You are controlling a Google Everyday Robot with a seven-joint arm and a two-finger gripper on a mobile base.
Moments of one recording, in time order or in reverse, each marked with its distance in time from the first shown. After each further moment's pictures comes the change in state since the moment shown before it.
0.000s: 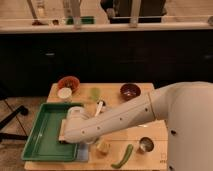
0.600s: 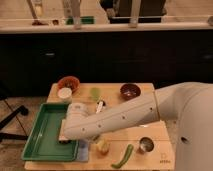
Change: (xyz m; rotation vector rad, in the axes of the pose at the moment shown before) arm 0.009 0.000 -0.025 -0.002 -0.002 0.039
